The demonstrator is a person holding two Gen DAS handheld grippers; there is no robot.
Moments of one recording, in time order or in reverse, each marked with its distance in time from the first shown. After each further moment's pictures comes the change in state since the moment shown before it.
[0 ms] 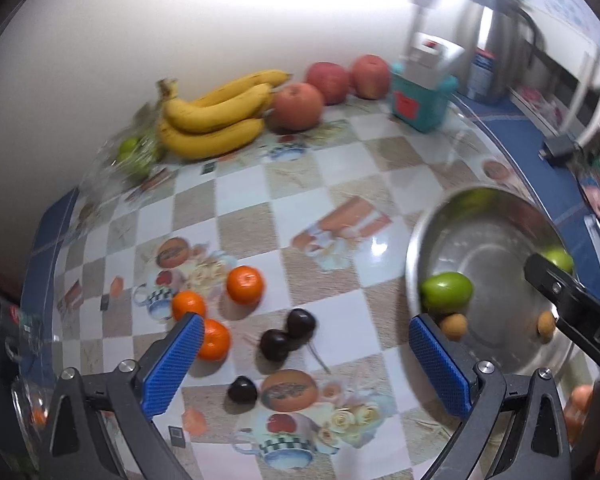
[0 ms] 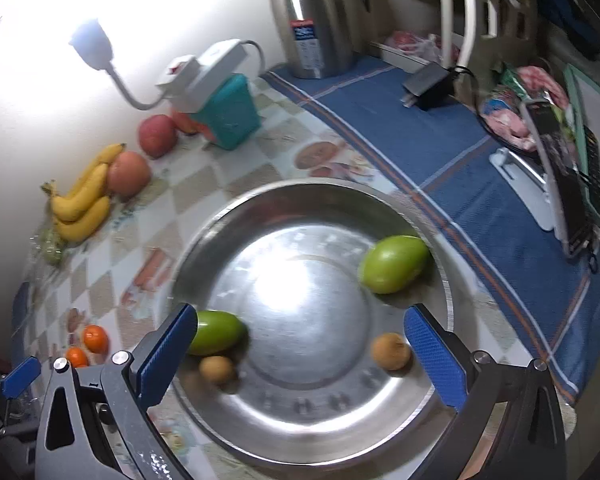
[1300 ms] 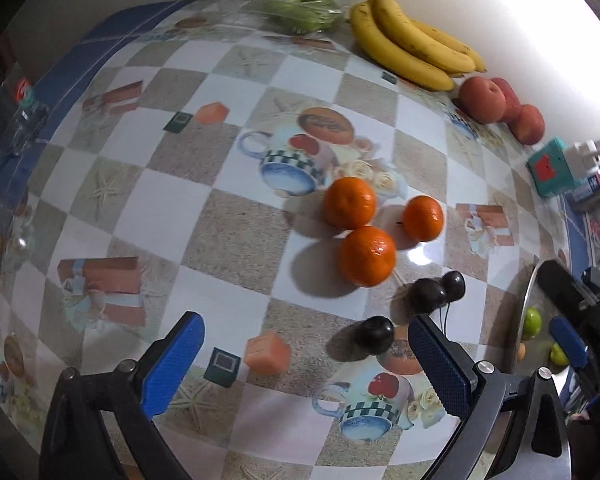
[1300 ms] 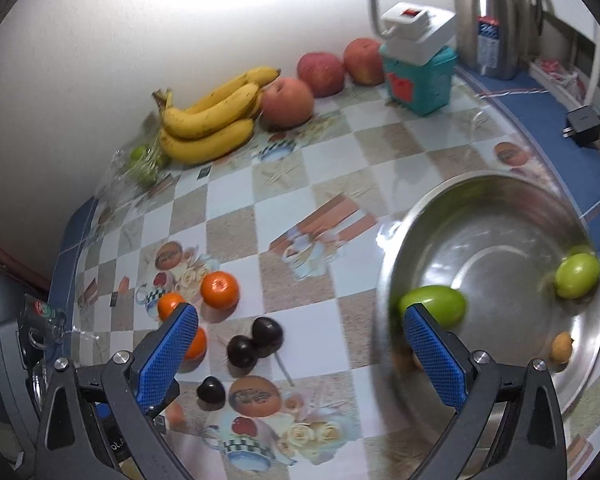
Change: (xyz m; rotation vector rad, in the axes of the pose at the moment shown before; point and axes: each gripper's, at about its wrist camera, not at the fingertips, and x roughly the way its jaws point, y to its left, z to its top) left arm 0.045 0.148 -0.080 -0.568 0.197 -0.107; right arm 0.026 0.149 -0.037 -0.253 0.123 0.216
